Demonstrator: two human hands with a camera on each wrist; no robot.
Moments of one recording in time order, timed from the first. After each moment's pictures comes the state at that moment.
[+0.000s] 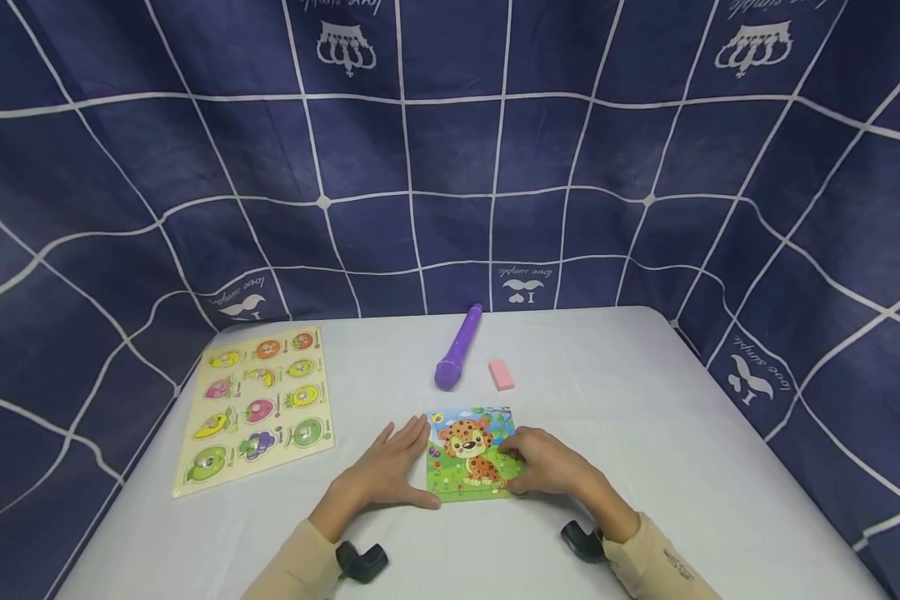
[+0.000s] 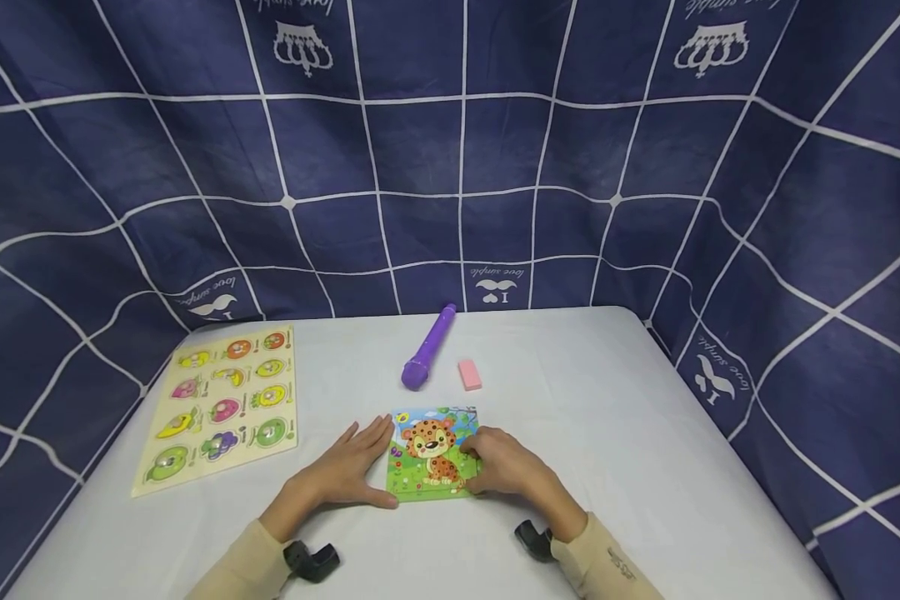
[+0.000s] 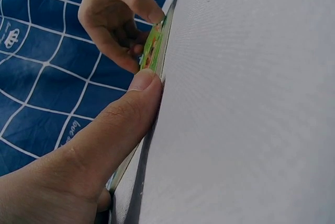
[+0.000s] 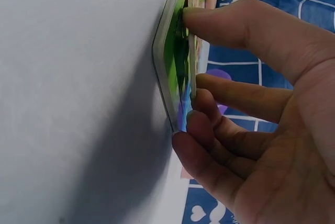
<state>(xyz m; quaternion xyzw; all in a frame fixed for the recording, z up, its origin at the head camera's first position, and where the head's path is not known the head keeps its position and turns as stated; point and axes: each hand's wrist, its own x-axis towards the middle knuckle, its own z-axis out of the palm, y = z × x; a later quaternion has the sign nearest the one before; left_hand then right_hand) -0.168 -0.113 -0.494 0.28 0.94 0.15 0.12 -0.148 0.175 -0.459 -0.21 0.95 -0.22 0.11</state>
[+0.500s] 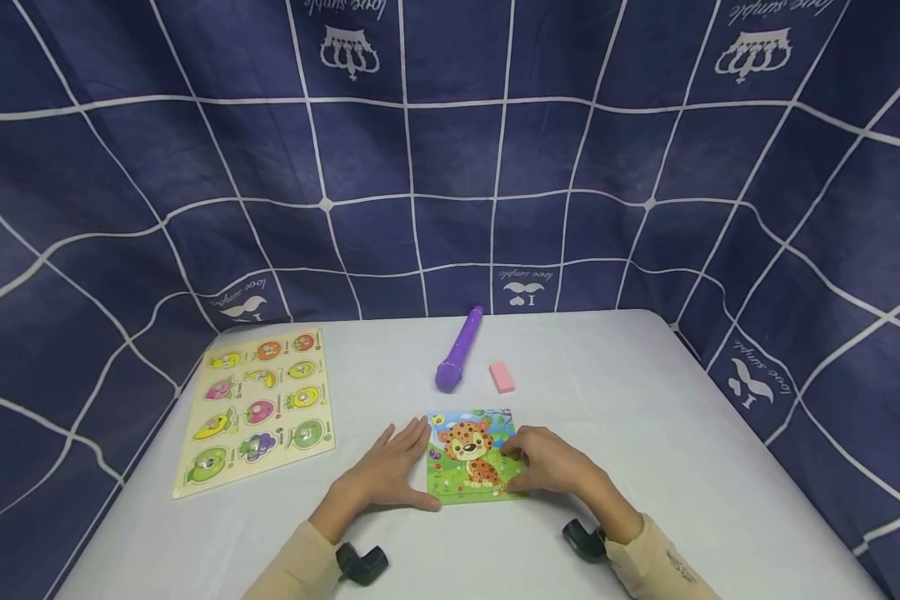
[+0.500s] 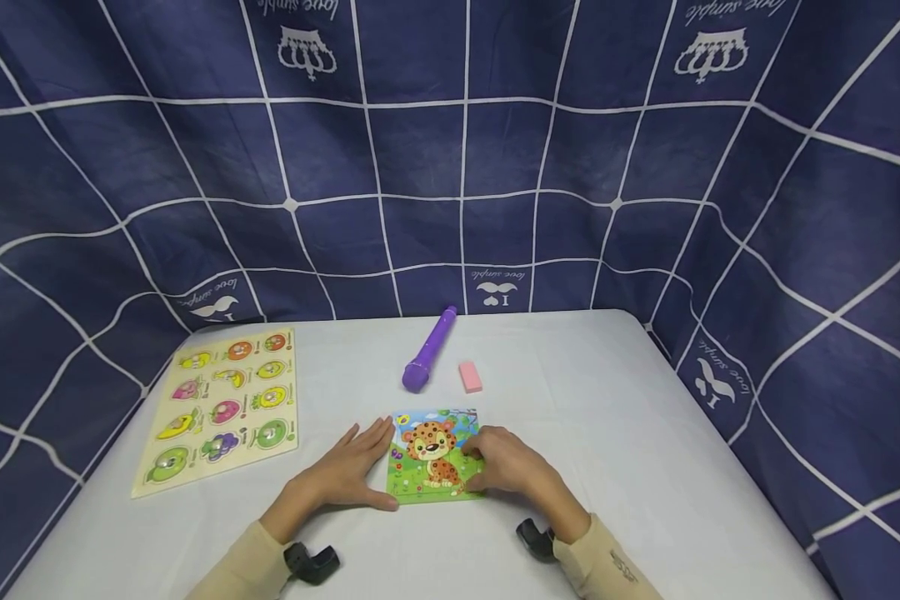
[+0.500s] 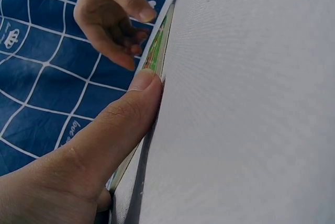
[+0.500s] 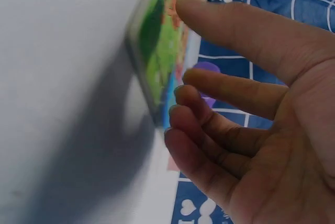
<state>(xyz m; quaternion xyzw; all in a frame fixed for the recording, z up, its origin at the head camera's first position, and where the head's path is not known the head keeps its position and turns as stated) -0.169 -0.113 -0.496 0.29 0.94 0.15 0.11 -0.149 0.175 -0.450 -0.20 0.95 -0.22 0.11</state>
